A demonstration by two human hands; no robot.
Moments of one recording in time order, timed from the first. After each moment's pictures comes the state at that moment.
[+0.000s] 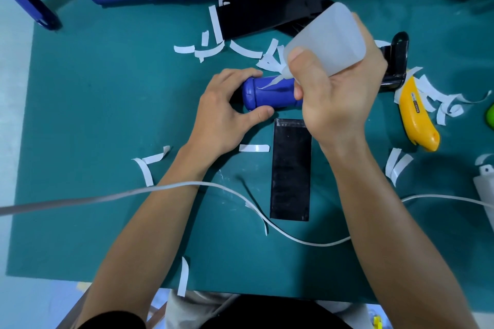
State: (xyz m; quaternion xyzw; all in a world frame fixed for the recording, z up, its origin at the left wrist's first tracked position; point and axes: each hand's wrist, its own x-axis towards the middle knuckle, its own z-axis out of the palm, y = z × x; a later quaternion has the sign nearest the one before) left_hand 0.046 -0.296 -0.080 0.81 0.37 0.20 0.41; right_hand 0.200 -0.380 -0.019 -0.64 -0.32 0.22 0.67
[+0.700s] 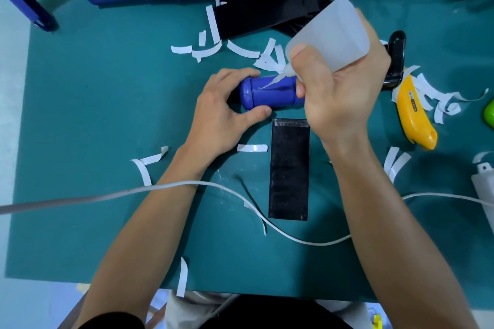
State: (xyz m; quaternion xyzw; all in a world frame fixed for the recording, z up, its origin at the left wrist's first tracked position) left_hand 0.045 -0.294 -0.083 0.81 0.37 0.20 0.42; right_hand 0.205 -0.380 -0.017 -0.64 -0.32 0.21 0.67
